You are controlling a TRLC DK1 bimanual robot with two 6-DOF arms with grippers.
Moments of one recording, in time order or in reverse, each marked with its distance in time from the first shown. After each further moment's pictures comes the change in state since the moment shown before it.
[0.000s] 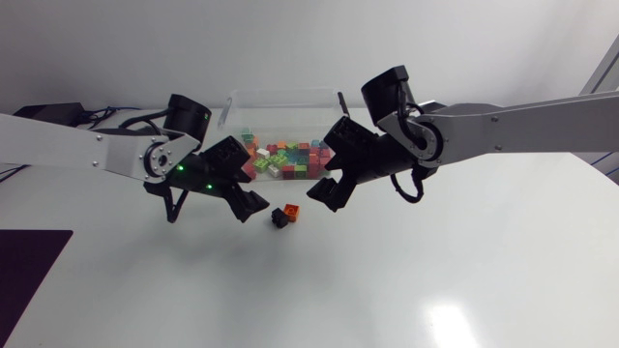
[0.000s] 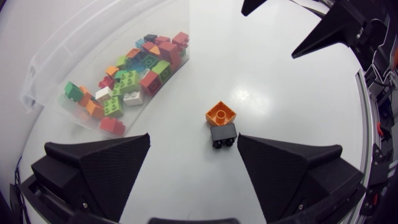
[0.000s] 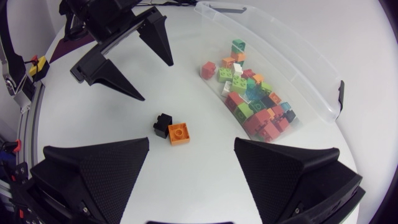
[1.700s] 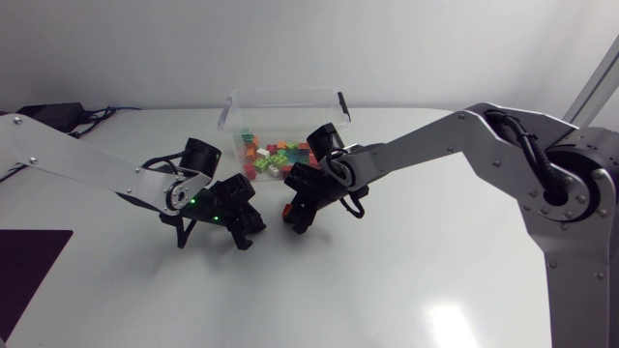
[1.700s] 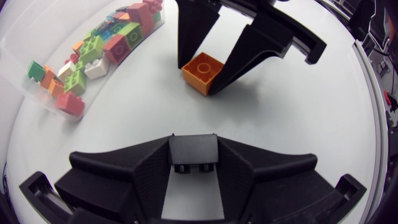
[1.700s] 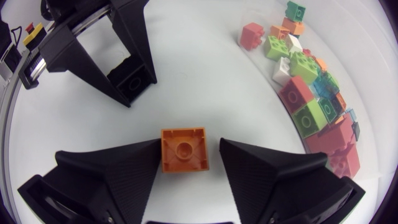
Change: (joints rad) left arm 0.016 0.158 -0.098 0.166 0.055 0.101; right arm 0.069 0.485 0.265 0.053 -0.032 -0.105
